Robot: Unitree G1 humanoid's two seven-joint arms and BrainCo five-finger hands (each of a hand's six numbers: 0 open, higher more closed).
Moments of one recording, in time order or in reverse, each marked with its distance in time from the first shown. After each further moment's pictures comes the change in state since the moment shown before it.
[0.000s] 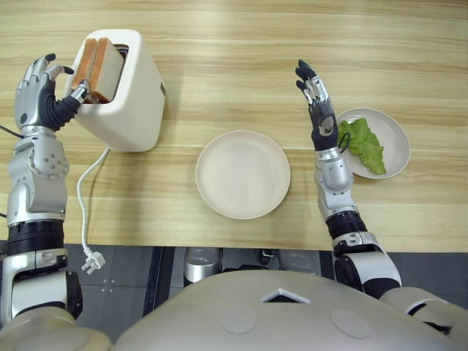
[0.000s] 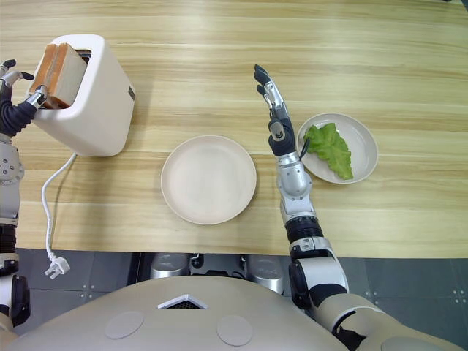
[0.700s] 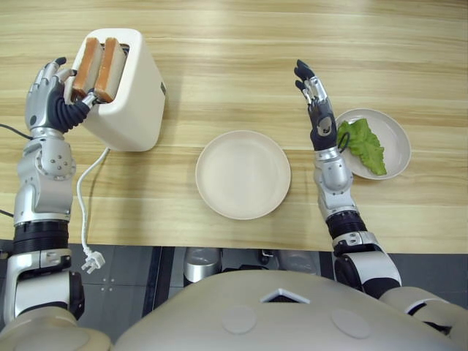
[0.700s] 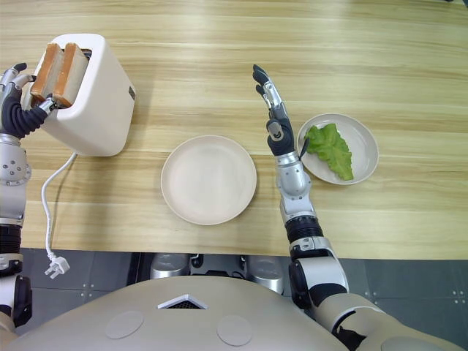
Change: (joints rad) left arm 0.002 -0.012 -0.032 0.004 -0.041 -0.015 -0.002; right arm -0.003 0.000 0.002 0.001 -0.021 0.001 -0.011
